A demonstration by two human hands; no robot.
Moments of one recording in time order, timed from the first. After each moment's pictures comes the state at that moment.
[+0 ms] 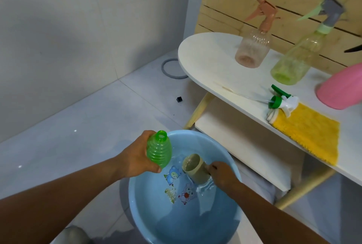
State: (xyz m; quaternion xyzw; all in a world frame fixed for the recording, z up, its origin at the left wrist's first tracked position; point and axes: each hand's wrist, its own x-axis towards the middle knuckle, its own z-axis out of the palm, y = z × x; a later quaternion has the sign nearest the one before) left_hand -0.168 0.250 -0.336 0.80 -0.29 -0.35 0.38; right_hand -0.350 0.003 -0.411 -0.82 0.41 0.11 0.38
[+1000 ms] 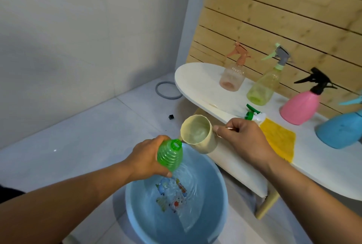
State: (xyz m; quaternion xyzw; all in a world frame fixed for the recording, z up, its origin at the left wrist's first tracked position) left_hand -0.201 0.246 -0.291 0.83 -0.41 -0.20 0.31; right_hand -0.370 0.032 -0.159 -0.86 0.32 -0.16 0.36
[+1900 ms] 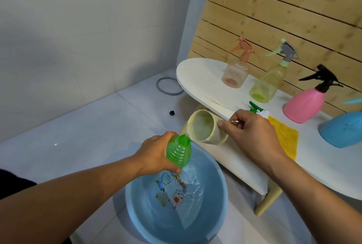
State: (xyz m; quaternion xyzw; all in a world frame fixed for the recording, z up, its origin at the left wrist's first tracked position) left_hand -0.205 0.224 -0.298 0.83 -0.42 -0.21 0.31; right_hand -0.374 0.044 -0.140 -0.91 0.31 -0.18 0.19
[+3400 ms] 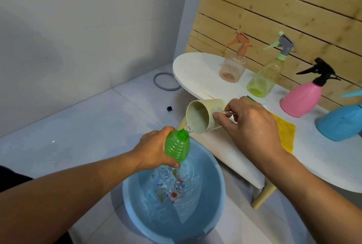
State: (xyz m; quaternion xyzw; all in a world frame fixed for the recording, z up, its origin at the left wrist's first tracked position) left_hand -0.204 0.218 -0.302 0.82 -0.43 -0.20 0.32; right_hand -0.377 0.057 -0.132 -0.95 0.21 -0.24 0.03
